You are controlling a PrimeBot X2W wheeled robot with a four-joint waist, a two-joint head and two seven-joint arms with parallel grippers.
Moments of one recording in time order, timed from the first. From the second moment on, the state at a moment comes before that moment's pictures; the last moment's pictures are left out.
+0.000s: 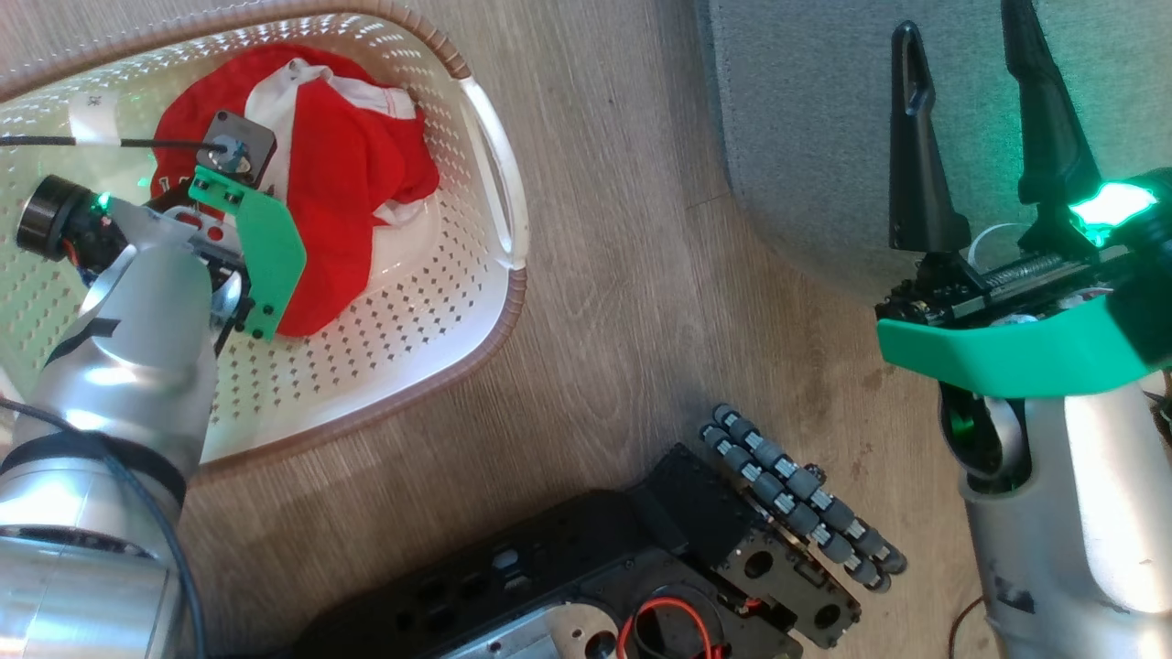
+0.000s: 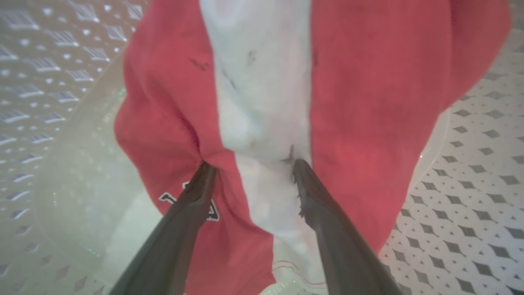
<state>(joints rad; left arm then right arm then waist) -1.05 0.18 -0.38 1.29 0.06 -0.06 0.00 -0.40 -0.06 0.11 -0.16 0.21 0.13 -0.26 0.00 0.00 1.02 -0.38</state>
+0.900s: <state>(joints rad) -1.05 0.19 -0.38 1.30 -0.03 -0.06 -0.01 -0.44 -0.05 0.14 -0.11 0.22 0.13 -0.26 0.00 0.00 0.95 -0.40</state>
